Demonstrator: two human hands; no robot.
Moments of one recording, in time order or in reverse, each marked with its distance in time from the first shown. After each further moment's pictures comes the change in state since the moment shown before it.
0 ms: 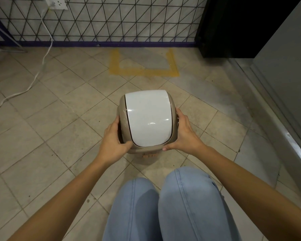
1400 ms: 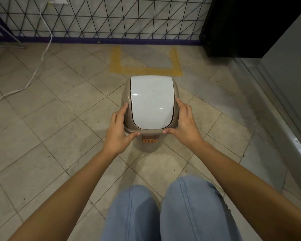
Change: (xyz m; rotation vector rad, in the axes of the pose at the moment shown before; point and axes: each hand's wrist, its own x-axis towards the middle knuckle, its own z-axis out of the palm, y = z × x) left_hand 0.050 -0.012 0.022 0.159 0.132 0.149; right_hand 0.049 0.006 0.000 -0.018 0.229 -0.079
